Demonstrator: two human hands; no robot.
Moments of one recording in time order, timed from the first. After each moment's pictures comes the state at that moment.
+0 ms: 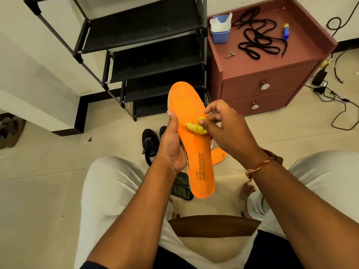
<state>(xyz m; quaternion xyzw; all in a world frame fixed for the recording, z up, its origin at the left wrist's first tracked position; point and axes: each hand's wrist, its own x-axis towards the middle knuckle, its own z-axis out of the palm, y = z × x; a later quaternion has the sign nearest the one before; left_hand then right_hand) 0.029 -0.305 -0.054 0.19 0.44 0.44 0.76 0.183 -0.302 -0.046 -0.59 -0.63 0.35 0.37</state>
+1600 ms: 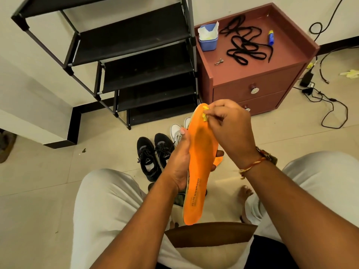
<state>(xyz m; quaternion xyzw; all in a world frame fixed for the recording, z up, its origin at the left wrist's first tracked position) 0.048 -0.323 -0.056 0.27 0.48 0.31 0.78 0.196 -0.292 -0.045 -0.62 -0.64 0.13 0.44</state>
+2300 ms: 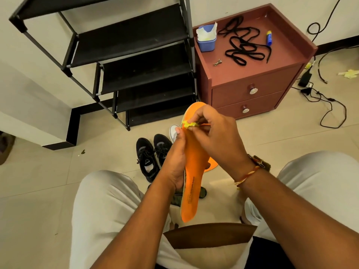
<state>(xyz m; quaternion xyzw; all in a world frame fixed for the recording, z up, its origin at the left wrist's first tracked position) 0.044 -0.319 -0.060 0.30 0.49 0.34 0.74 0.179 -0.305 -0.038 -0.56 -0.65 0.23 0.45</state>
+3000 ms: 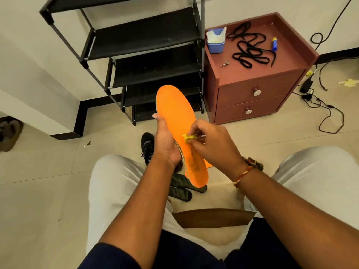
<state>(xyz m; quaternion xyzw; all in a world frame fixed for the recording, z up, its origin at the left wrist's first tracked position) 0.011 -0.302 -0.054 0.15 0.50 0.51 0.69 0.150 -0.342 -0.043 -0.53 -0.70 0.28 0.38</state>
